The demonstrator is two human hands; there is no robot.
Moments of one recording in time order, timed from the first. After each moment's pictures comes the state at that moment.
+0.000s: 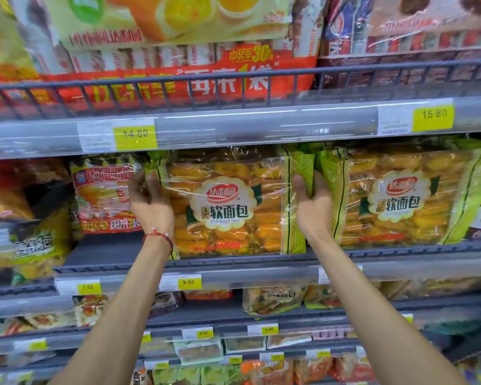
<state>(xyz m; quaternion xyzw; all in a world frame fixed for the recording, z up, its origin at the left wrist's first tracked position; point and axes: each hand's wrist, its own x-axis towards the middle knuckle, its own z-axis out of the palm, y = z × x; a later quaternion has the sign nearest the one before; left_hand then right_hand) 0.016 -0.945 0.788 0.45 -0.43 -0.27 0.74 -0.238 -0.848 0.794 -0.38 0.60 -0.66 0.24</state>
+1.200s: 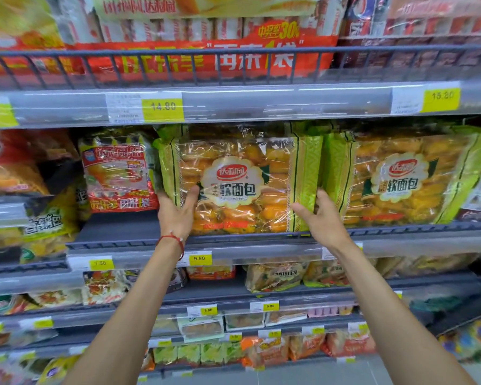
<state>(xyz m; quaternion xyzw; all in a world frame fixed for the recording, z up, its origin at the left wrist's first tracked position) 0.030 -0.912 0.744 0.56 -0.53 -0.36 0.53 -0.245 -0.803 0.757 -0.48 0.69 -0.46 0.29</state>
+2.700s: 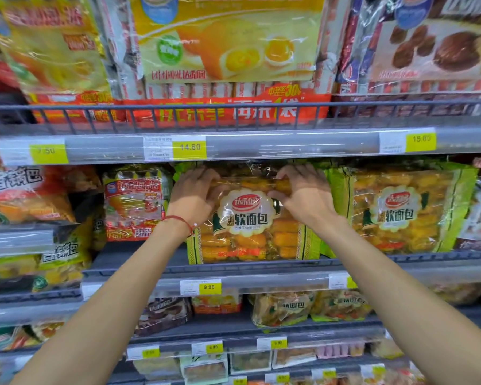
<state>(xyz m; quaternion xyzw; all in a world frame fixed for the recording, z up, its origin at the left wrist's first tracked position) 0.031 -0.934 0.844 0.47 -0.82 0.12 0.31 -0.217 -0.860 0.844 -0.65 0.69 -0.27 -0.19</state>
